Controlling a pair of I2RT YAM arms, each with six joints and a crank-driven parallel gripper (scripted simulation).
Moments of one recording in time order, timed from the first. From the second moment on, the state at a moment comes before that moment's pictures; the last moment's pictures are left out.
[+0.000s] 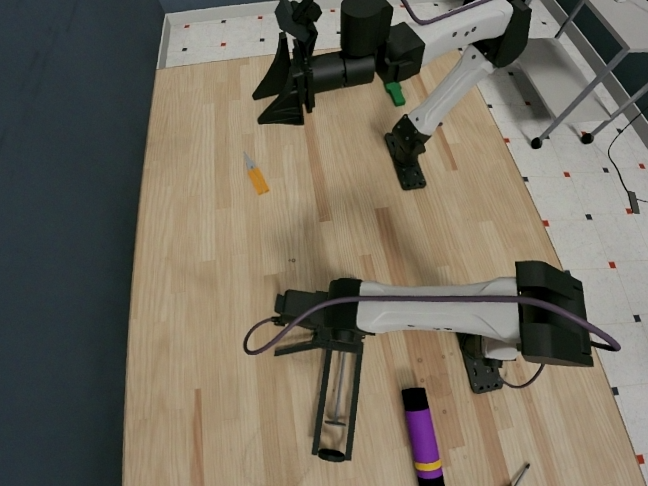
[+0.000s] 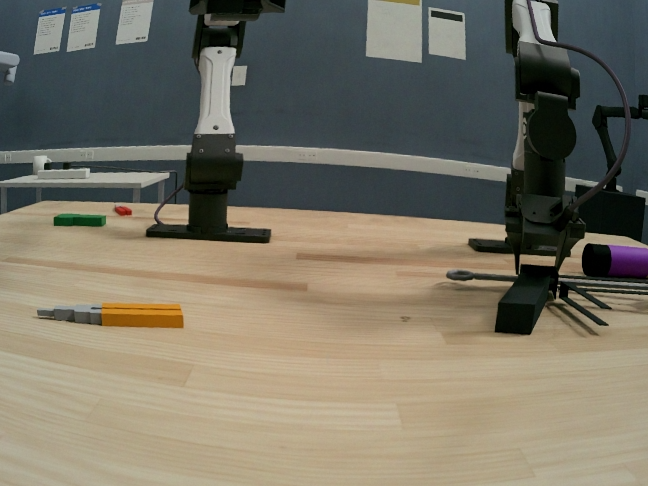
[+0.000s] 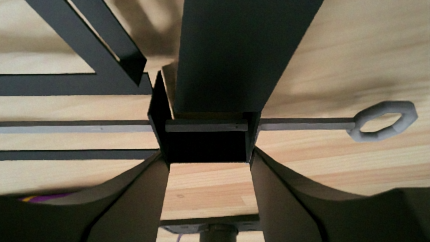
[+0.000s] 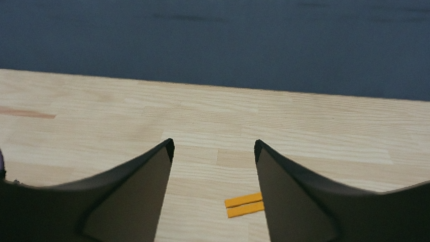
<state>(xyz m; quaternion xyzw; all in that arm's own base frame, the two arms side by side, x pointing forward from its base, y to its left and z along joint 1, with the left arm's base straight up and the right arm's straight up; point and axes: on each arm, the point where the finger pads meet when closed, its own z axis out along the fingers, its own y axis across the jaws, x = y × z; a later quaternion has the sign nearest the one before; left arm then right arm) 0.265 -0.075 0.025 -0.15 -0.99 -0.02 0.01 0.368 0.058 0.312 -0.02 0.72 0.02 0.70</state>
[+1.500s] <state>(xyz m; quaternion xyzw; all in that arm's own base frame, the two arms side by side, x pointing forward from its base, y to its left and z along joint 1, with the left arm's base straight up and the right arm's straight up) 0.265 -0.075 0.025 -0.15 -0.99 -0.02 0.01 0.221 0.321 0.014 -0.43 0.82 0.18 0.32</state>
